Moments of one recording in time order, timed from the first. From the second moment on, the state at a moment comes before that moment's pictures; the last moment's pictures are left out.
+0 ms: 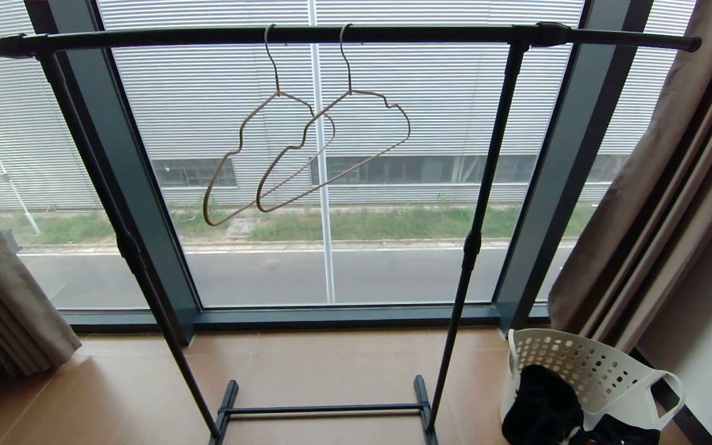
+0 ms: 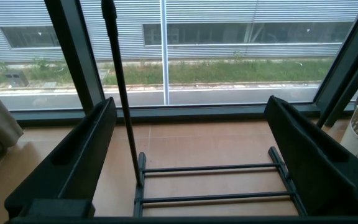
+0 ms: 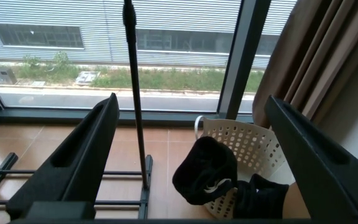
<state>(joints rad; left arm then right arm) 0.00 0.00 0.00 0.02 -0.02 0.02 0.00 0.00 0.00 0.01 -0.02 0.01</state>
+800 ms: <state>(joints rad) 0.00 0.00 0.00 0.02 -0.01 0.02 0.00 0.00 0.00 0.01 -0.02 0.01</state>
